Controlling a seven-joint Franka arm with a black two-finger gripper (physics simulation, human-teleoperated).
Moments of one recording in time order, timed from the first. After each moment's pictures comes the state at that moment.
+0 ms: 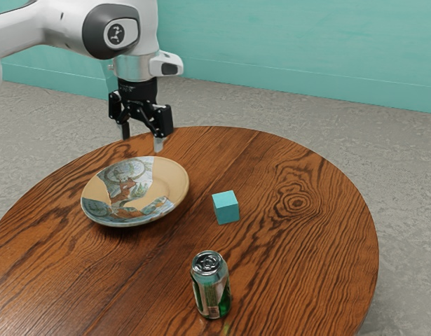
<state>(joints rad) -0.32 0.08 0.20 -1.58 0.05 1.52 -0.08</state>
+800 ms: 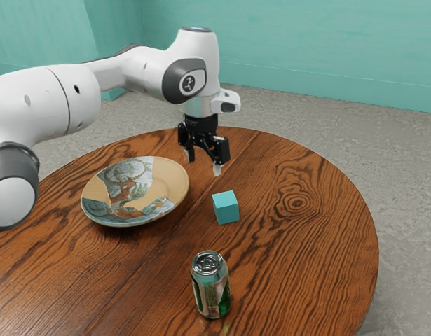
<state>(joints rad) -0.21 0.50 0.04 -1.32 0.00 1.72 0.07</state>
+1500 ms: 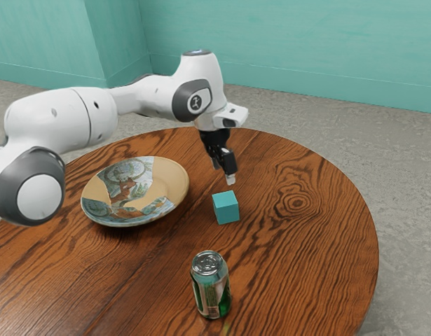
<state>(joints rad) 0.00 0.75 -0.22 -1.13 0.03 1.86 0.48</state>
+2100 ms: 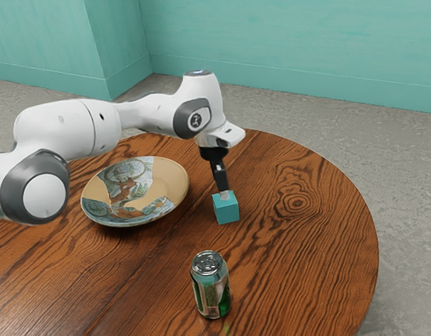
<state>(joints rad) 0.07 0.83 -0.30 -1.14 0.09 1.90 0.72</state>
